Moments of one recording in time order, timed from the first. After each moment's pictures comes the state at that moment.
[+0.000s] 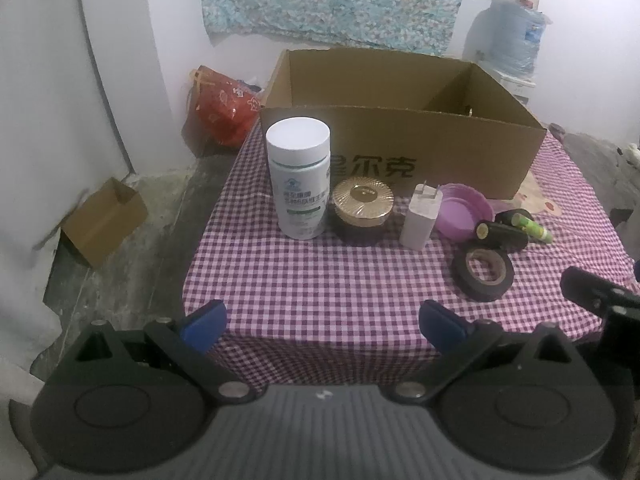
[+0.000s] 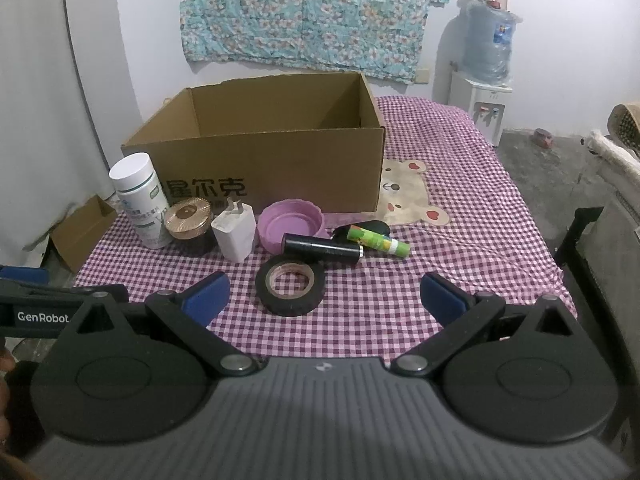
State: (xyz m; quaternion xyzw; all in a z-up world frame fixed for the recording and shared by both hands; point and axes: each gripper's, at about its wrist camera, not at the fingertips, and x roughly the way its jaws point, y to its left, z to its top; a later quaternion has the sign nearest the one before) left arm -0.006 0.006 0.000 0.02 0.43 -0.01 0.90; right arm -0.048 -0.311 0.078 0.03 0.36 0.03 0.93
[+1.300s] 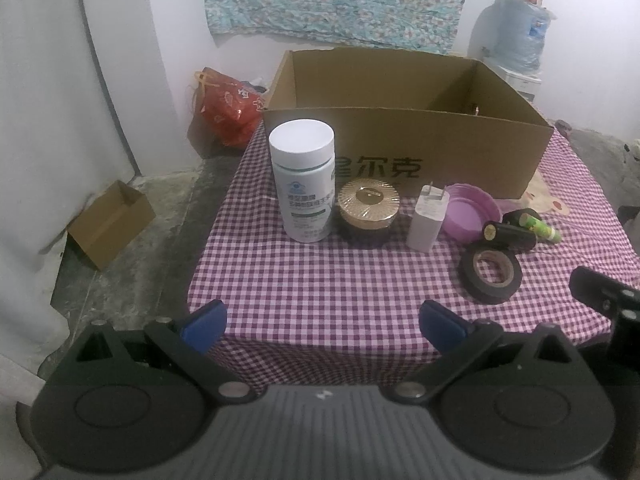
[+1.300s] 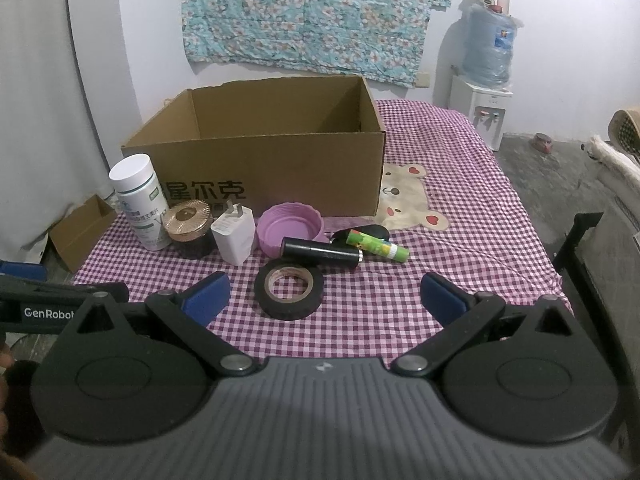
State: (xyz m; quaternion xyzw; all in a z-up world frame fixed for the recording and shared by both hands) left arm -0.002 0.006 0.001 0.02 0.43 0.00 0.90; right arm -0.047 -0.311 0.080 0.03 0.36 0.03 0.93
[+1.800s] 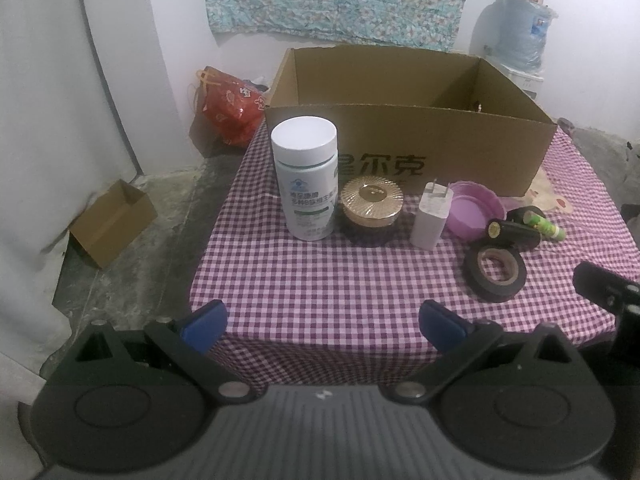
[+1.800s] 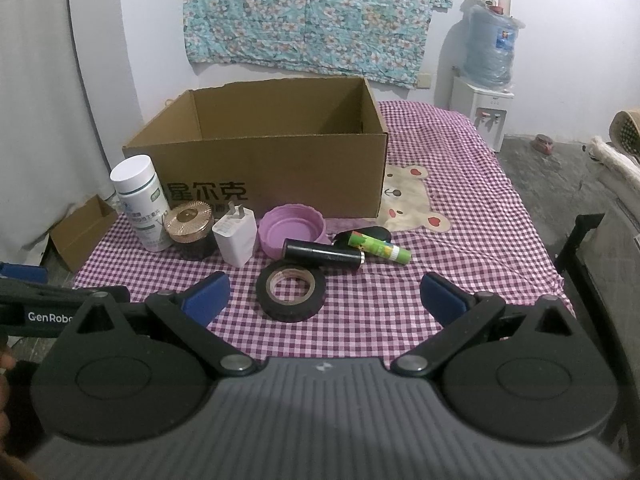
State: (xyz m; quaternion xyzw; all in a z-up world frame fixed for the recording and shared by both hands) left arm -0.001 0.005 -0.001 0.03 0.43 0.01 0.90; right arm -0.045 -0.309 0.080 0.02 0.36 0.03 0.93
